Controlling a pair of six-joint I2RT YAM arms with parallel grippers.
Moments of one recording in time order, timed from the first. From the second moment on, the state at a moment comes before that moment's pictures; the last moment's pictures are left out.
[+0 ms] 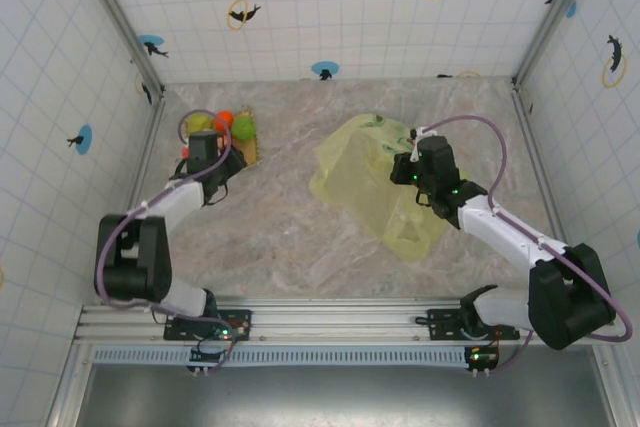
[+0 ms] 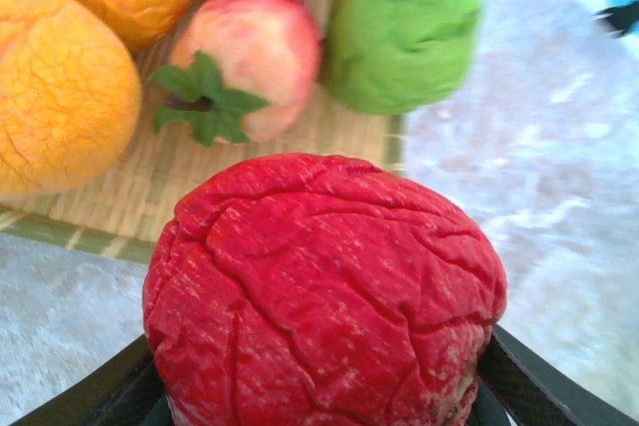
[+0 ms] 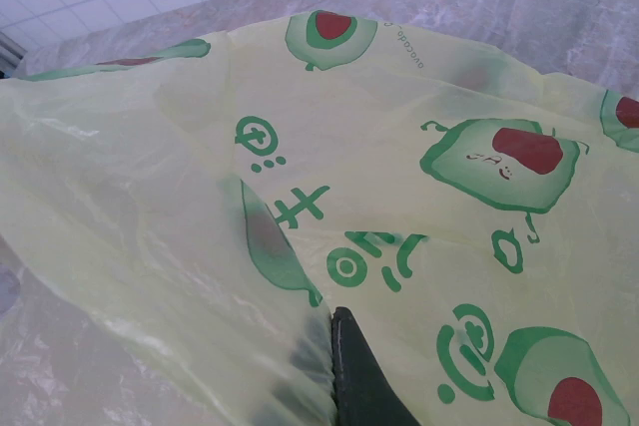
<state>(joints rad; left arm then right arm) -0.11 1.45 0.77 -0.03 0.07 -0.63 0.47 1.26 0.74 -0.04 0.03 0.44</state>
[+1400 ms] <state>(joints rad) -0.94 1.77 0.96 0.16 -0.07 -0.37 0.37 1.23 0.80 -0.11 -0.35 0.75</state>
